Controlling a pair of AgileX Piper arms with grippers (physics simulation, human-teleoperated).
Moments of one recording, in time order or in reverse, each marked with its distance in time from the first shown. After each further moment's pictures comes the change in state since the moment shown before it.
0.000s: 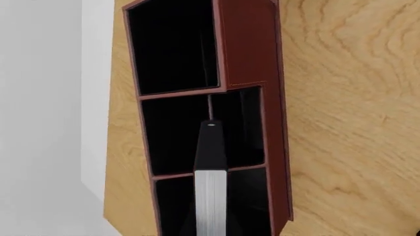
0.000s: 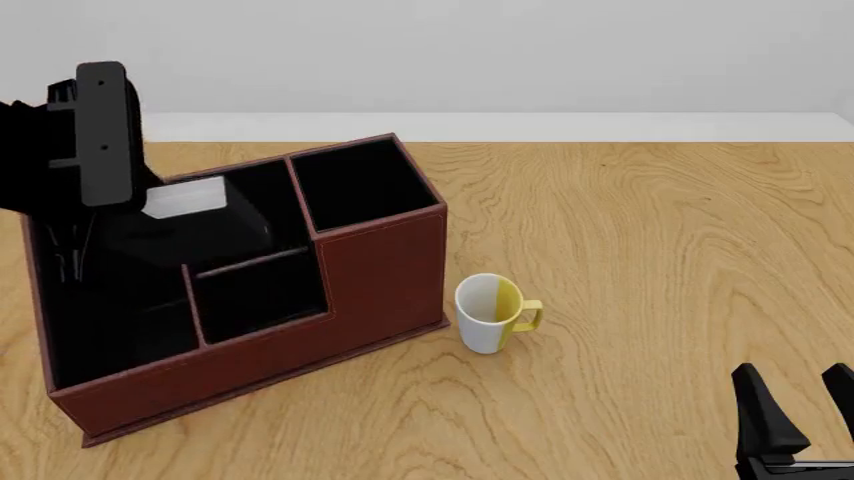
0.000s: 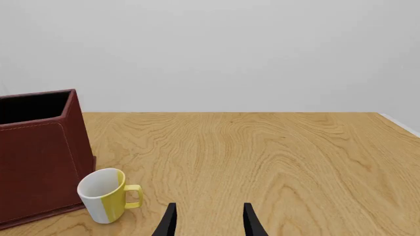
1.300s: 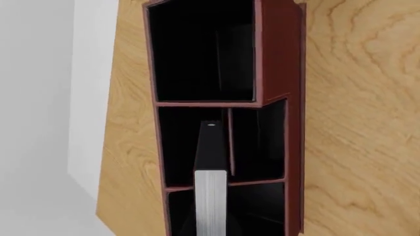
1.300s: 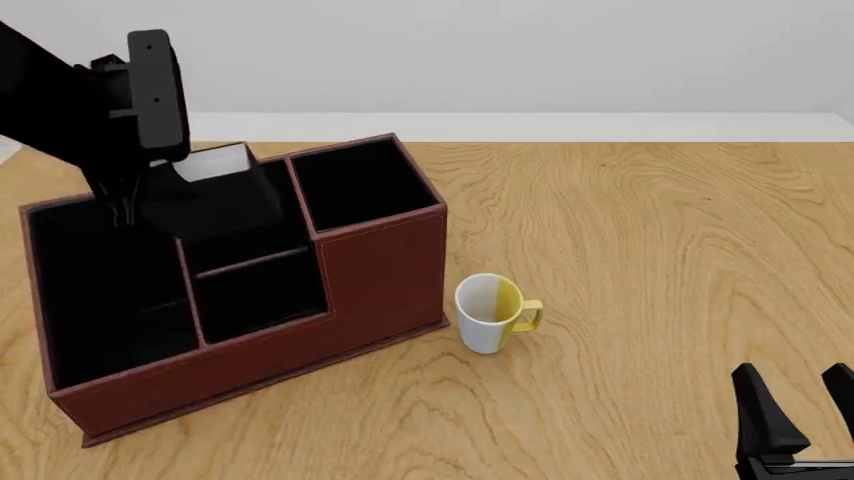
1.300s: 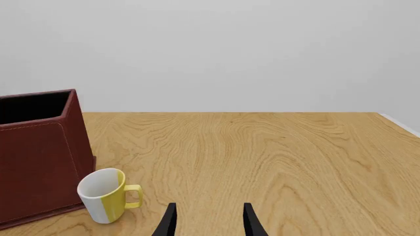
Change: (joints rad) left arm 0.030 0.185 -0.156 0.000 -0.040; right arm 0.000 0.000 0.000 0.000 0.000
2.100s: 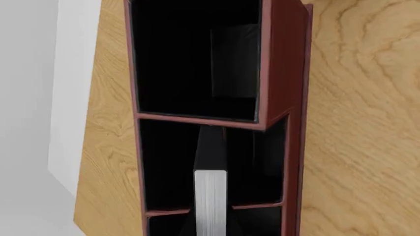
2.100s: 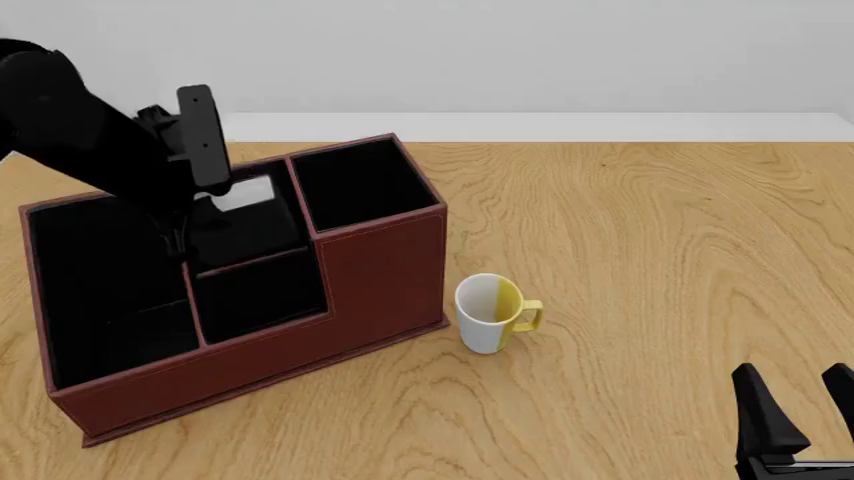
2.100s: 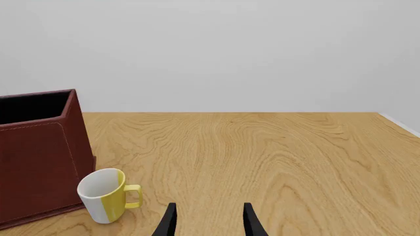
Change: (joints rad) left arm 0.000 0.049 0.158 -0.180 -0.053; right arm 0.000 0.000 0.000 0.000 0.000
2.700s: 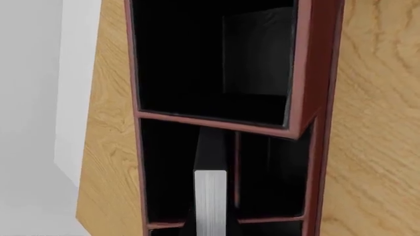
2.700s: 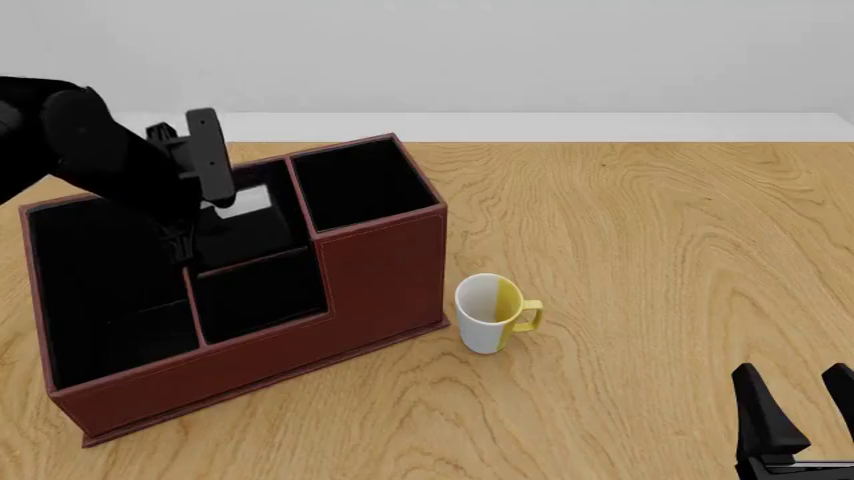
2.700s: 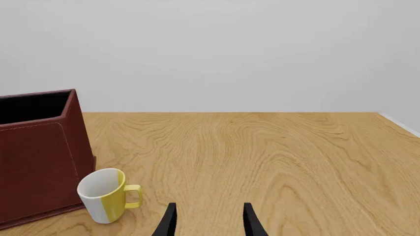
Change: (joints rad) left arm 0.064 0.065 0.069 -0.148 0.050; right arm 0.000 0.000 0.000 0.000 0.000
